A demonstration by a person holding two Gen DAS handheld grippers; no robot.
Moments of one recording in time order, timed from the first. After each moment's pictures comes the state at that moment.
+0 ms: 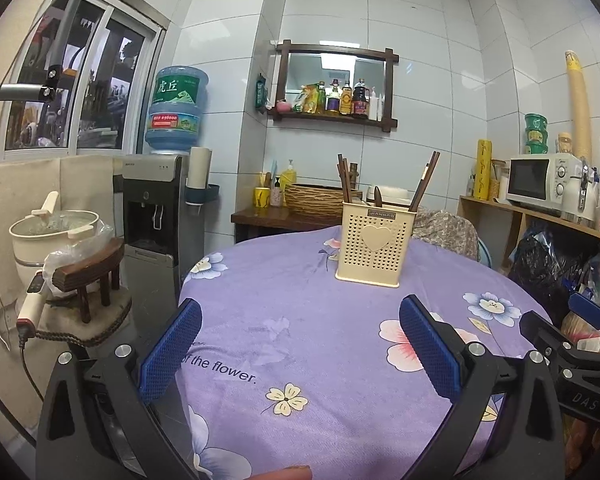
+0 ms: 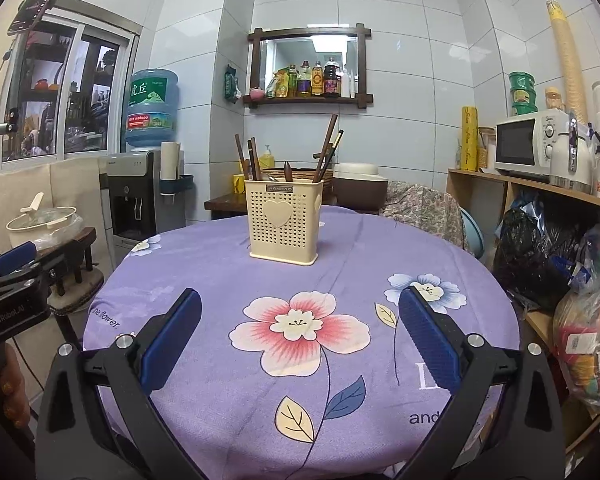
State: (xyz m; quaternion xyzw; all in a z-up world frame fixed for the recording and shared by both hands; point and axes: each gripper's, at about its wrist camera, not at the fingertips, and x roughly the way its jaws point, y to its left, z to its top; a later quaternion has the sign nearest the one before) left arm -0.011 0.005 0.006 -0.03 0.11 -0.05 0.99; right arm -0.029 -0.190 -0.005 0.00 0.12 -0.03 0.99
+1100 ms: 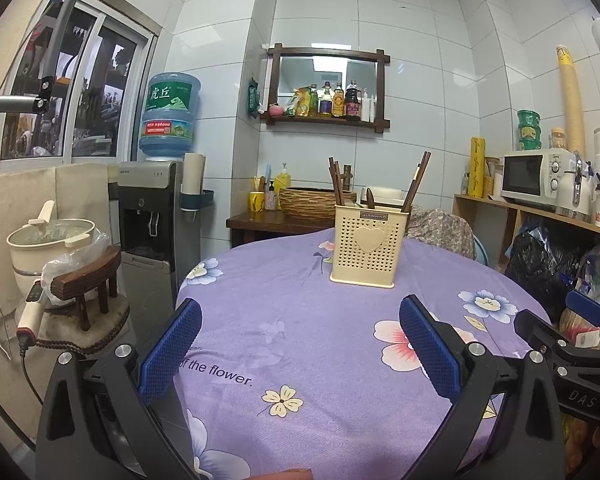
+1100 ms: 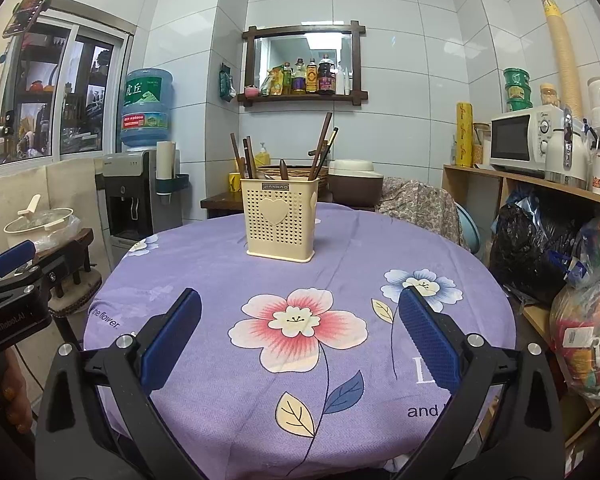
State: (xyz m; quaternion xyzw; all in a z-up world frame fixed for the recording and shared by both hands) left arm -0.017 0.002 0.008 -0.02 0.10 -0.06 0.99; right arm -0.032 -0.191 -0.007 0.01 0.13 -0.03 0.99
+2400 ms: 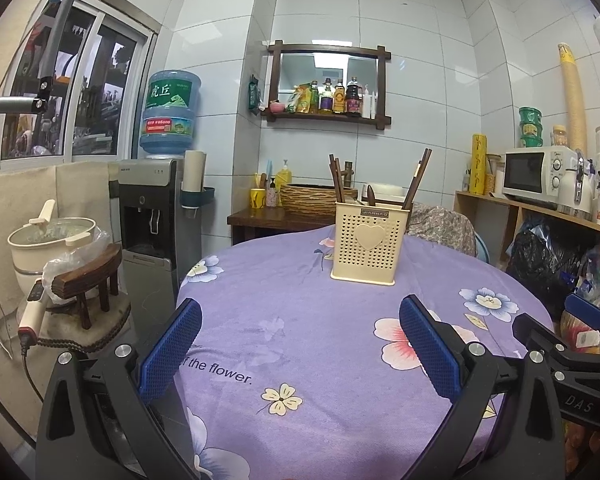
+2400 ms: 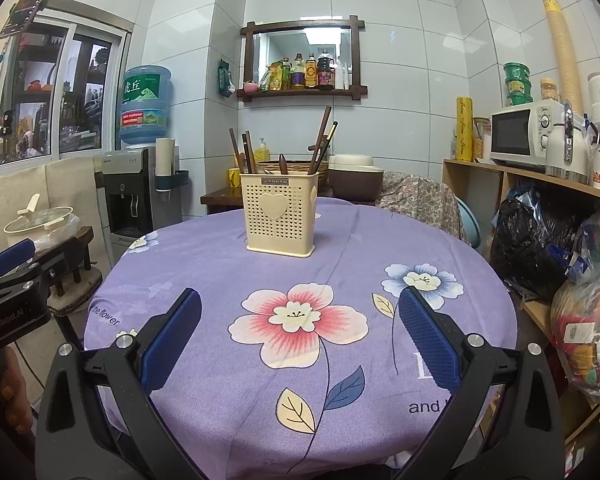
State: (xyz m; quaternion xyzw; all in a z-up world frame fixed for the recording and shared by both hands) left arm -0.019 0.000 0.009 -0.02 0.11 -0.06 0.99; right arm -0.031 -0.191 -0.007 0.02 0.14 -0.03 0.99
